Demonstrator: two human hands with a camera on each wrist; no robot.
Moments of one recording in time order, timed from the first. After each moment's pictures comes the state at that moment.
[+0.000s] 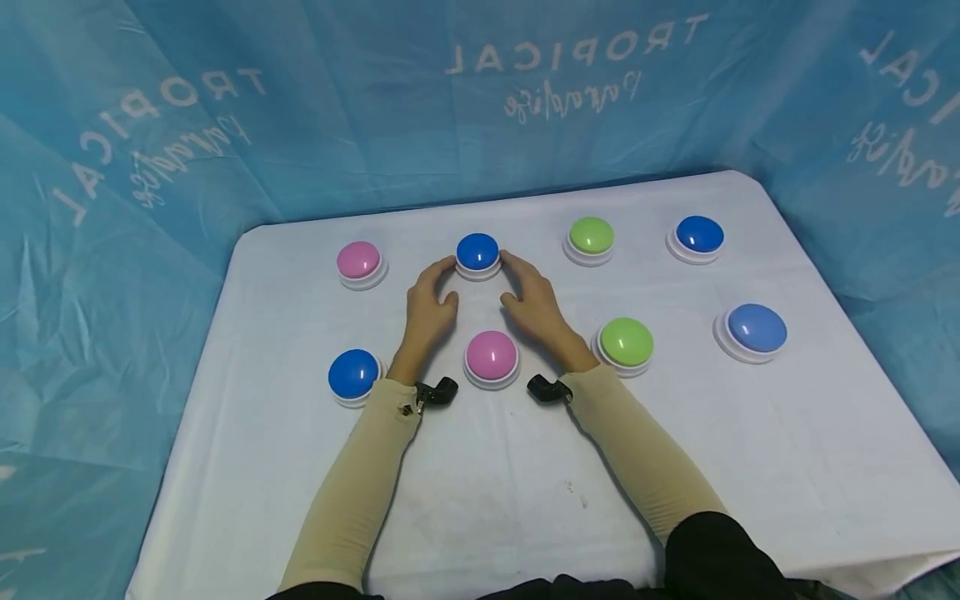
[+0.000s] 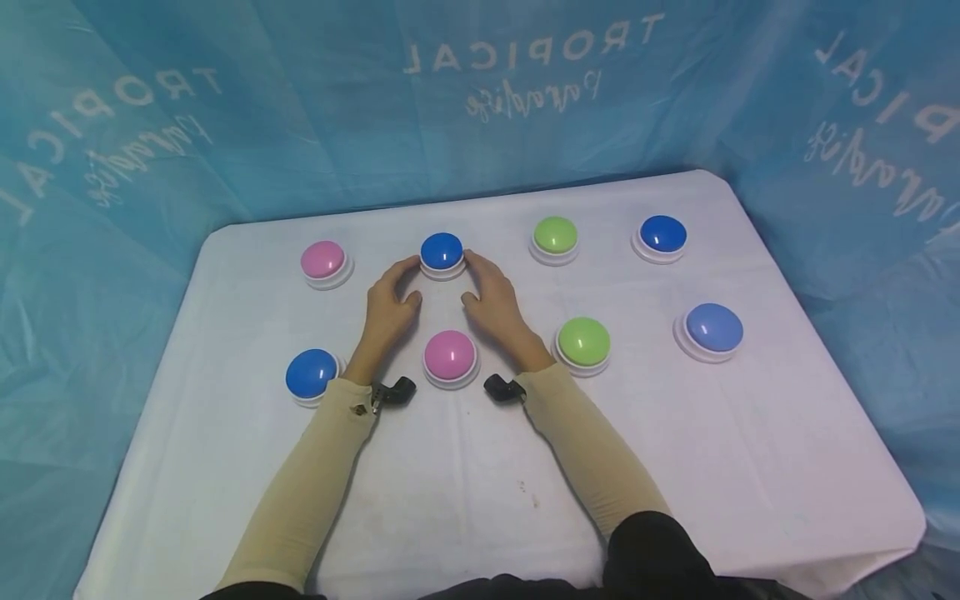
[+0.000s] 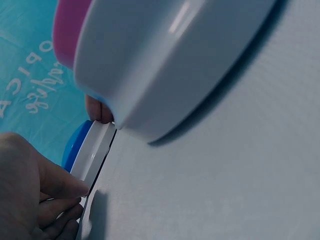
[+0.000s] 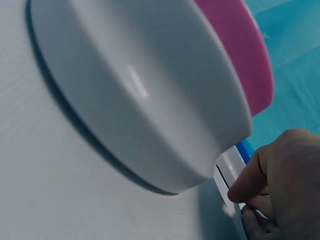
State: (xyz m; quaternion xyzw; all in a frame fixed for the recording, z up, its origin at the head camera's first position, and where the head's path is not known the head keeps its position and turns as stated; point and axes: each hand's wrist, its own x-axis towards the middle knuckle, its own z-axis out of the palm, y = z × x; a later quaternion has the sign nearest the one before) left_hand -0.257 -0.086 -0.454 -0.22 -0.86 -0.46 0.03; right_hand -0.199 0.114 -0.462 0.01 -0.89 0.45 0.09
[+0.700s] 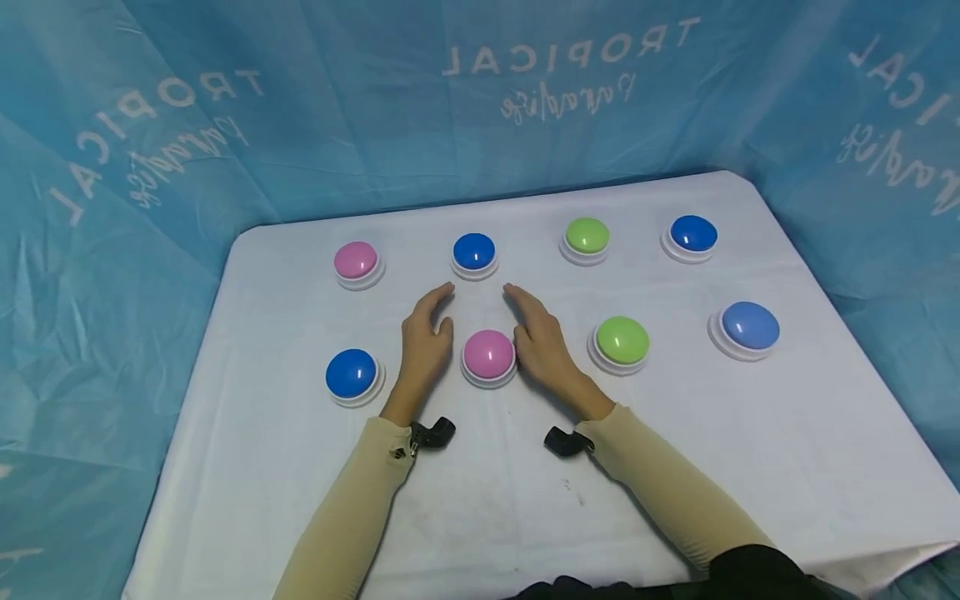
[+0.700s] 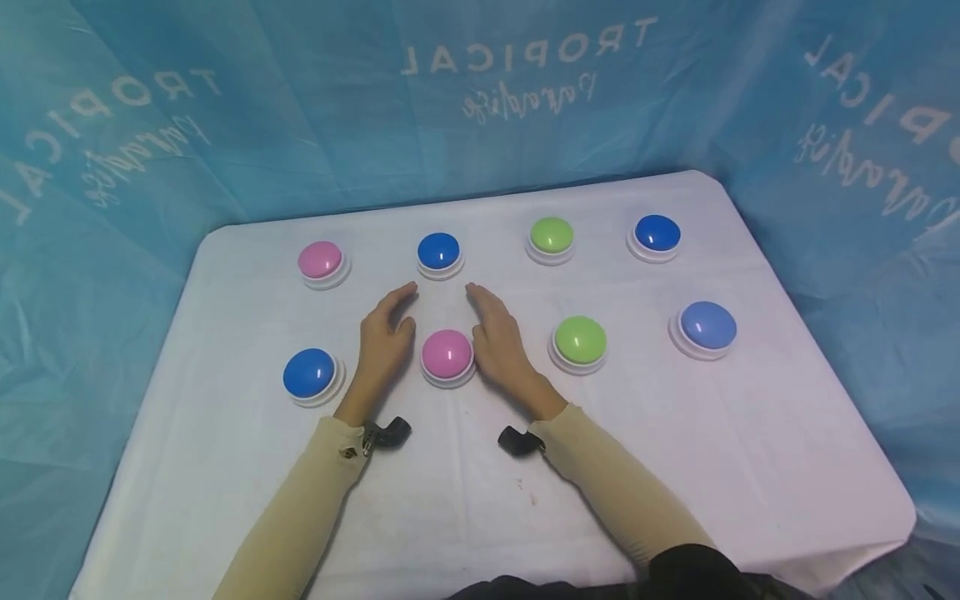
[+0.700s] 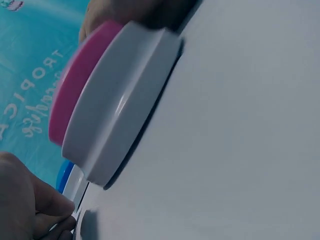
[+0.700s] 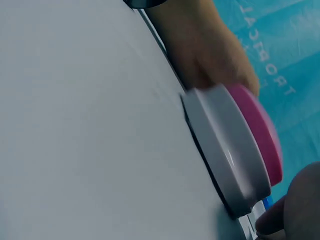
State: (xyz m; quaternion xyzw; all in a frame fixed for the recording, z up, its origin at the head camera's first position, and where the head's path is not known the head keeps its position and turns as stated) left_hand -0.202 -0.102 -0.456 -0.20 -0.84 -0.50 0.04; right_hand -0.132 0.100 -0.469 0.02 -0.88 0.45 0.13
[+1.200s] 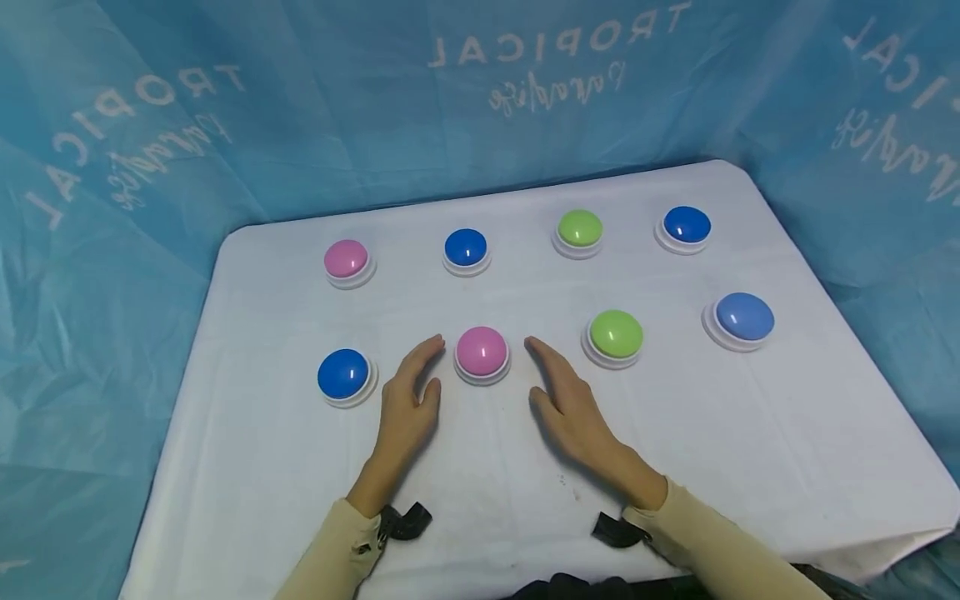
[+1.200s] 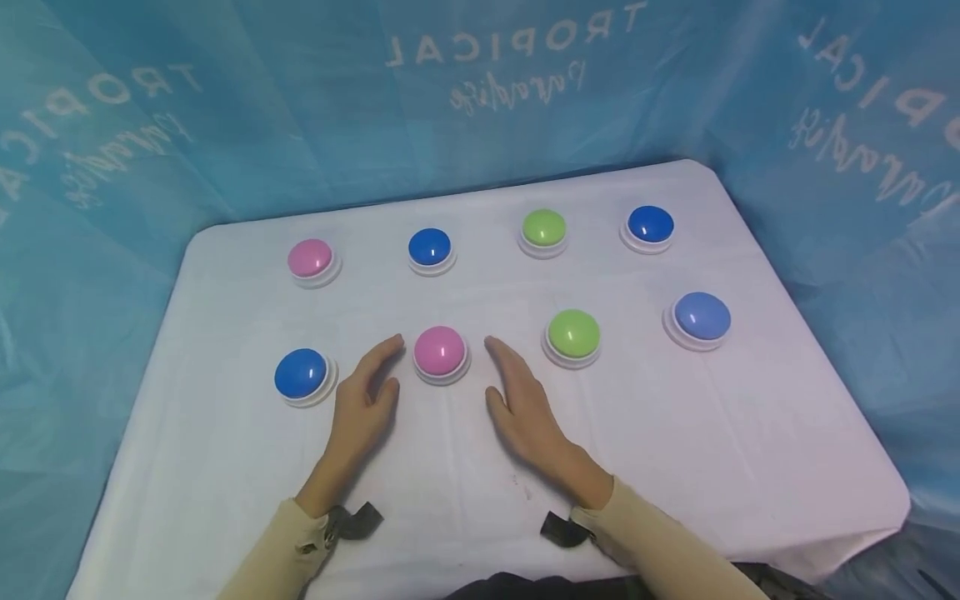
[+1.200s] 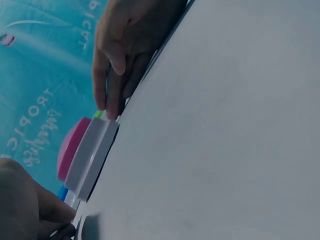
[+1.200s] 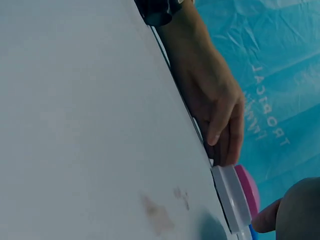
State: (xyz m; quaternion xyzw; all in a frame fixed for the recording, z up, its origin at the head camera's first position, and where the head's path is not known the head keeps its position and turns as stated) left_hand -0.116 -0.144 -0.458 -0.25 -0.85 -0.46 0.04; right_hand -0.022 0.102 -0.472 0.02 -0.89 0.44 0.12
